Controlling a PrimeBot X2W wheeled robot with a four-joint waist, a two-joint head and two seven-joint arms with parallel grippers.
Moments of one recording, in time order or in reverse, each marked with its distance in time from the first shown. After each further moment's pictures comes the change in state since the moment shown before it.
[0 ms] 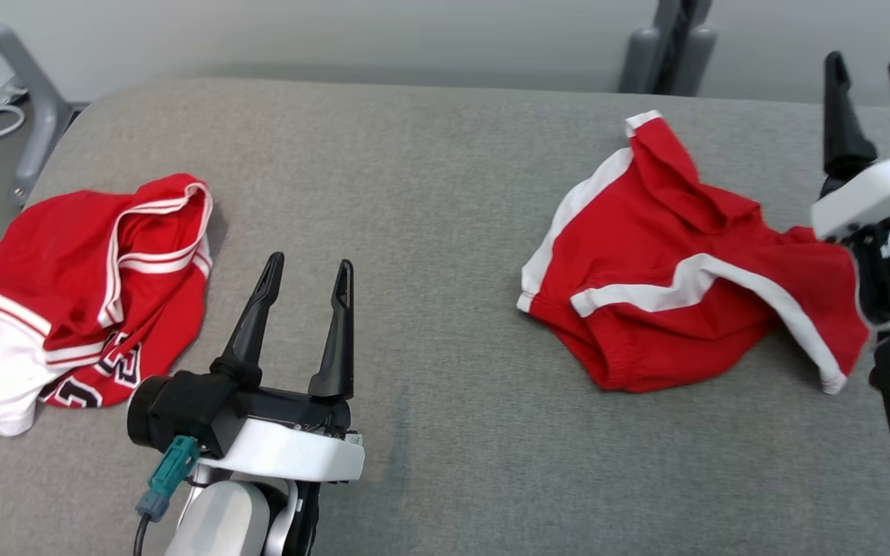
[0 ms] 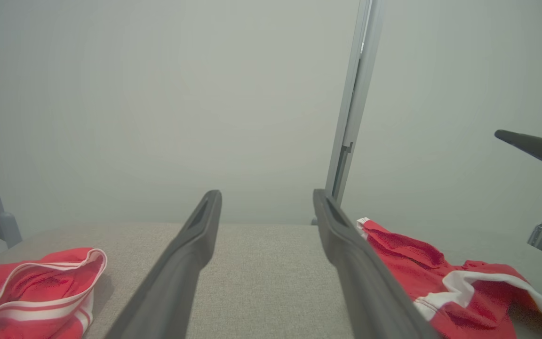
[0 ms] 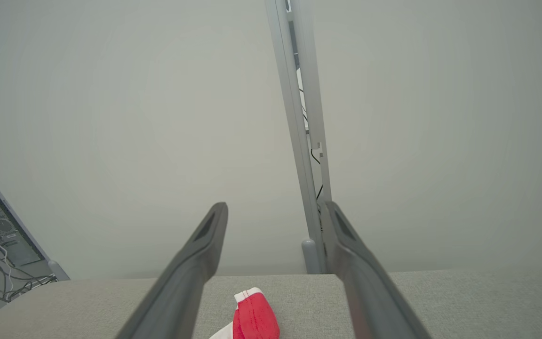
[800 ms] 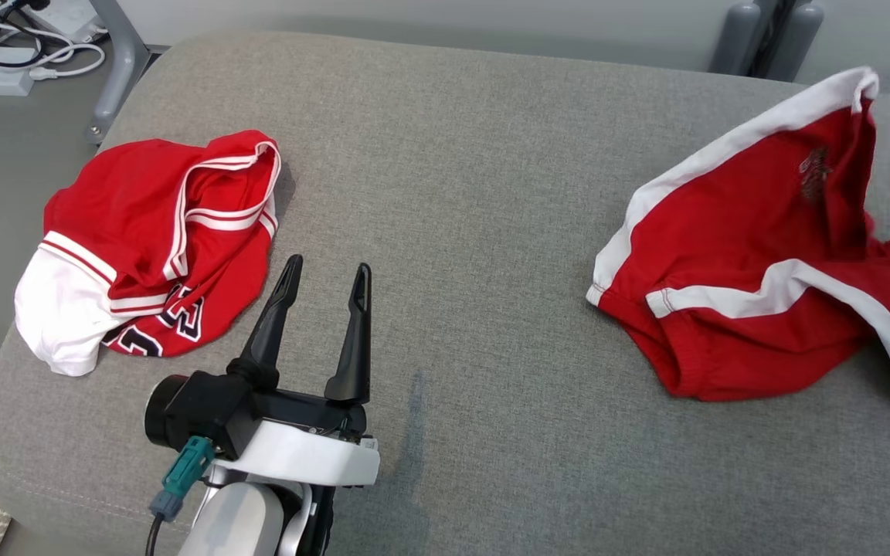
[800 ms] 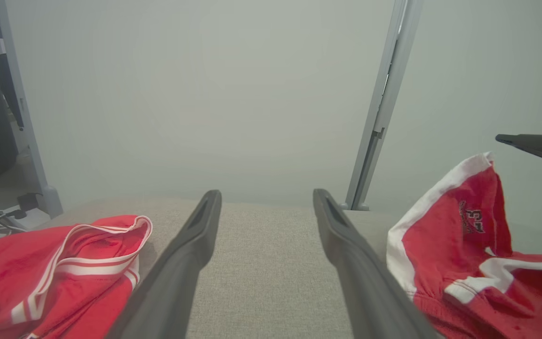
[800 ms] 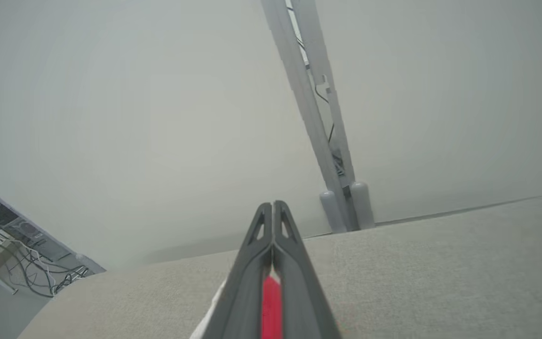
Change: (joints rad) left arm 0.000 0.000 -0.035 -0.003 -0.026 0.008 0.000; right arm -0.098 0.012 -0.171 0.032 0.008 0.000 0.263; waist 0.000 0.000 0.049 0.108
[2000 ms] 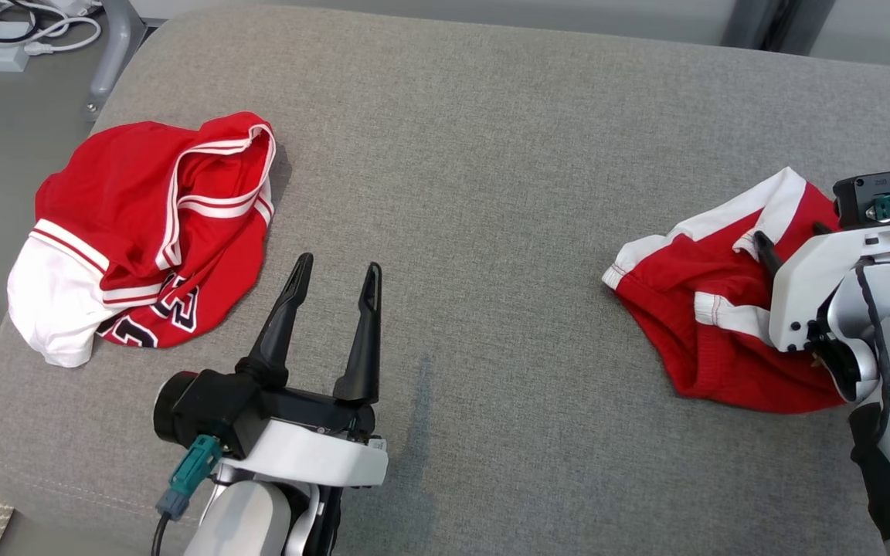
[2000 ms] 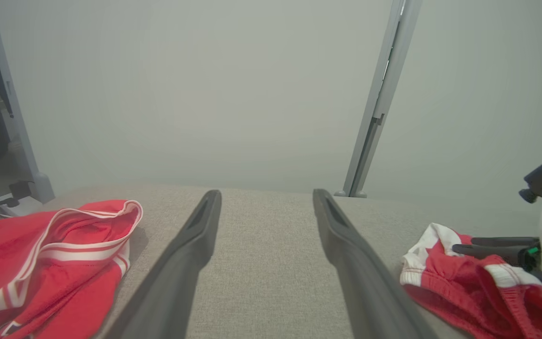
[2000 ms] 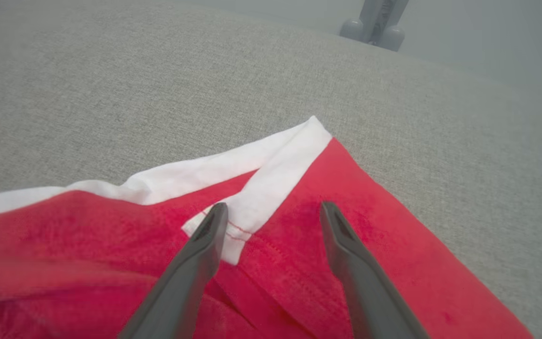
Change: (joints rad) left arm -0.001 0.000 -0.018 -0.006 -0.007 0.001 0.000; right arm 0.272 0.026 0.169 -0.105 -0.333 0.000 0.215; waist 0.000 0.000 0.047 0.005
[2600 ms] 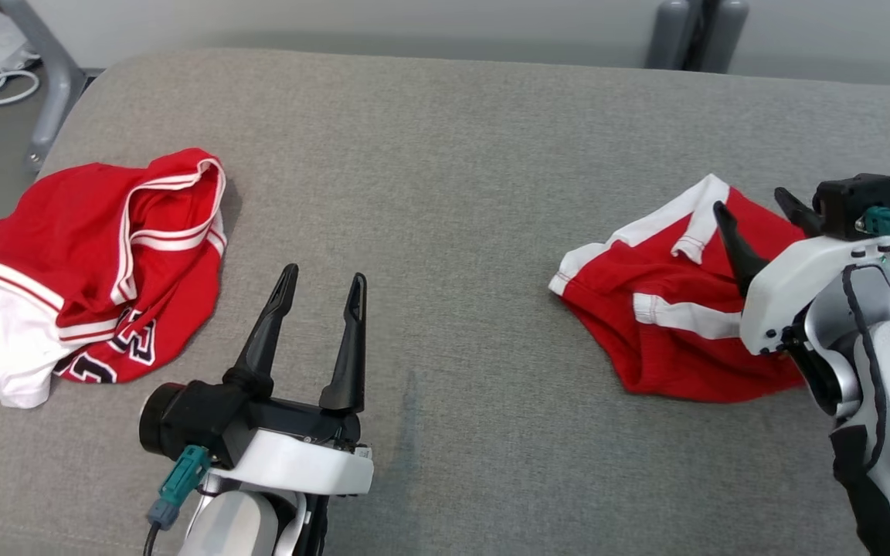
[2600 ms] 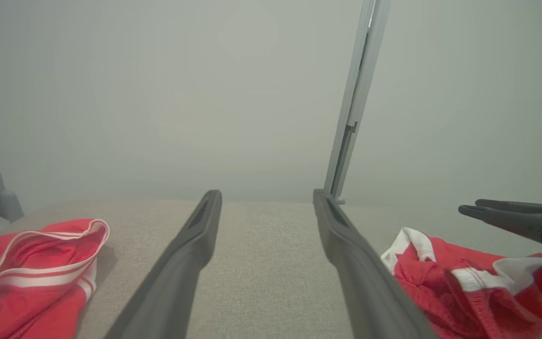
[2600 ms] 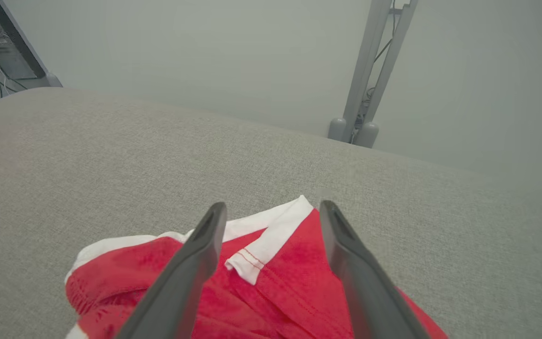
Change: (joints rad) left arm 0.024 0.000 0.037 0.002 0.031 -0.022 0.000; right arm 0.075 -0.004 0.095 -0.197 0.105 0.000 -0.118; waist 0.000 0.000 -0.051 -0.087
